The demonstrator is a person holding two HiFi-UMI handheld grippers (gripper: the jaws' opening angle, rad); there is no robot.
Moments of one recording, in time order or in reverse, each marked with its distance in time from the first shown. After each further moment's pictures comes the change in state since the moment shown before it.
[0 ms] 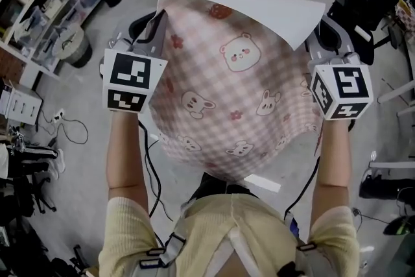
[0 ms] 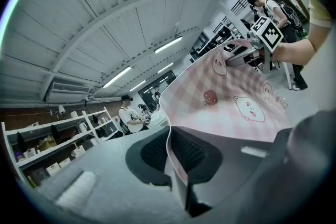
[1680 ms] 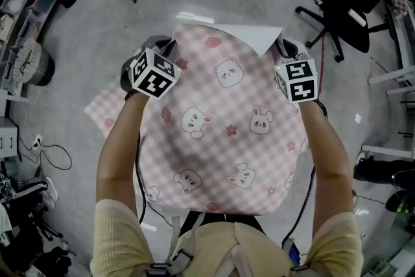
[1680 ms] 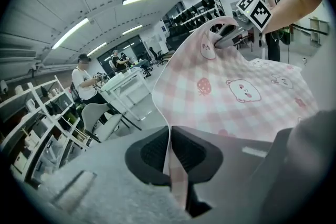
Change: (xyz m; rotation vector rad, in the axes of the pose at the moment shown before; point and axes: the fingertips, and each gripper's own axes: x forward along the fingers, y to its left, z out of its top) left arm 0.309 -0.108 -0.286 0.040 0.345 -0.455; right arm 0.220 0.004 -0.331 0.043 0.512 0.040
